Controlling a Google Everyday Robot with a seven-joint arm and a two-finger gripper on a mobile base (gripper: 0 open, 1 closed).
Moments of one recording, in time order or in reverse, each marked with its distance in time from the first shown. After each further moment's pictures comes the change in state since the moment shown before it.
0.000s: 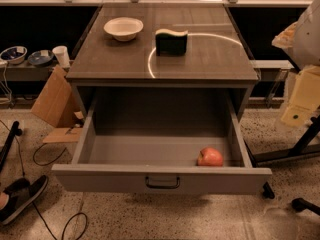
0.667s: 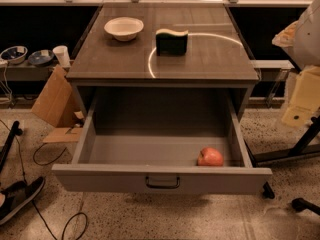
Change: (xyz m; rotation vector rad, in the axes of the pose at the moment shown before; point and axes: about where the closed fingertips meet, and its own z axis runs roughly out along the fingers) arm -0.003 0.001 -0.001 0.012 0.004 -0.019
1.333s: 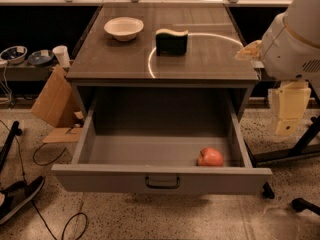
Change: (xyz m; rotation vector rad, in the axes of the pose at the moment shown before) arm -0.016 0.011 0.037 -0.099 0.016 -0.327
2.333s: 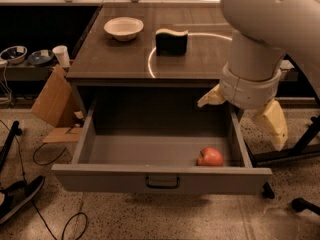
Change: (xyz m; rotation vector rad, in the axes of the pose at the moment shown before) arm -0.006 0.018 0.081 -0.280 0.103 -0.662
